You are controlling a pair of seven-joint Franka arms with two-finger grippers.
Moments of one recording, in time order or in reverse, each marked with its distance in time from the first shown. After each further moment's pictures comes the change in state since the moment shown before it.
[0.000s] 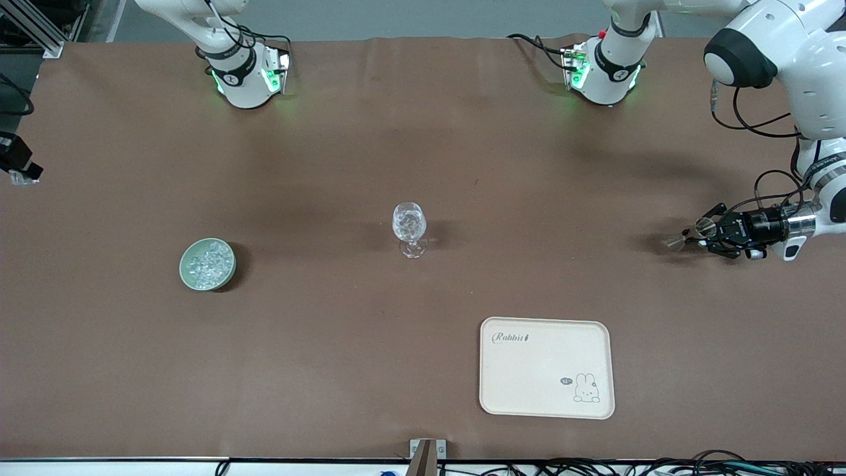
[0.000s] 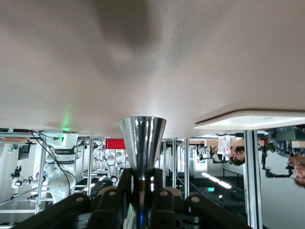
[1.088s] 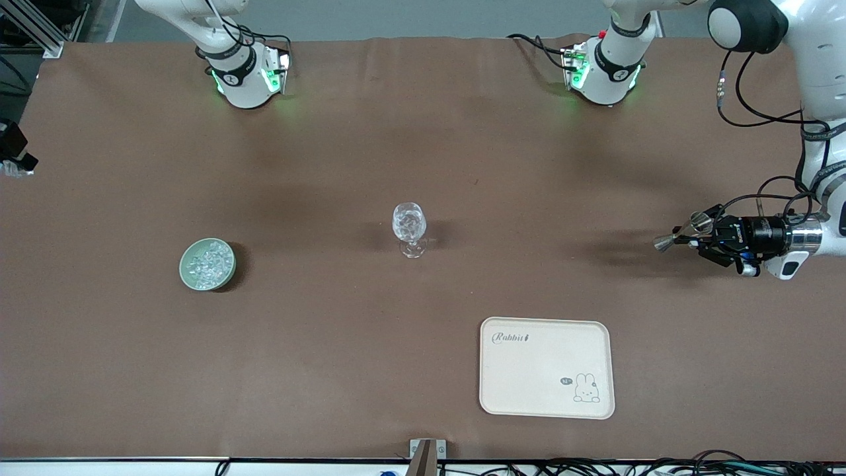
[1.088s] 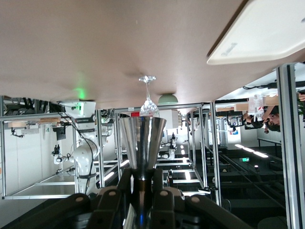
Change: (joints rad) left arm -0.011 -0.205 -0.185 0.043 0.040 -0.035 -0.170; right arm 0.000 -0.068 0.001 -0.057 0.000 0.041 -0.011
